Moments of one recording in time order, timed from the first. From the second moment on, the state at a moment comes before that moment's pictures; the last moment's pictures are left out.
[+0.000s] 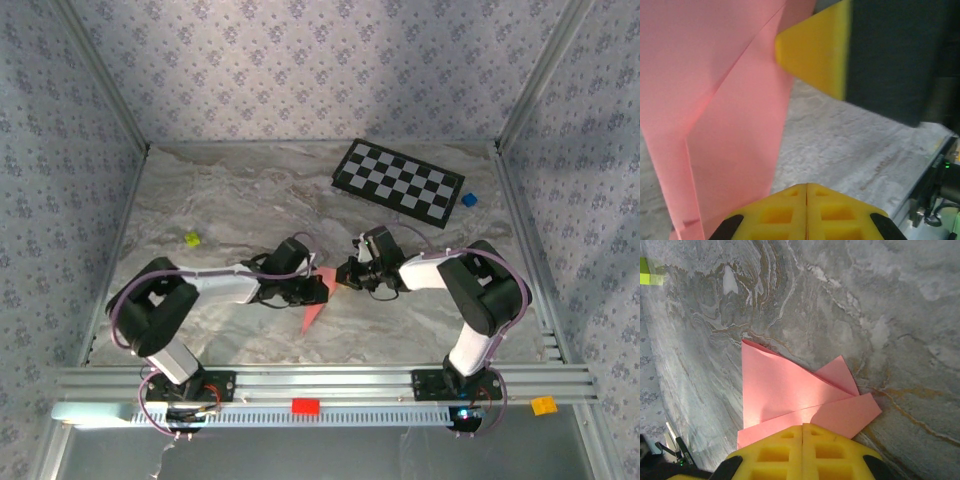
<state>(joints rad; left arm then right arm) -0.82 1.64 0.73 -0.03 0.45 -0.80 0.55 1.73 0.67 0.19 -0.53 0.81</state>
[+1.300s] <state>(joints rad) -0.74 1.41 0.60 -0.19 0.36 -0.83 0.57 1.39 0.63 0.03 -0.46 0.74</state>
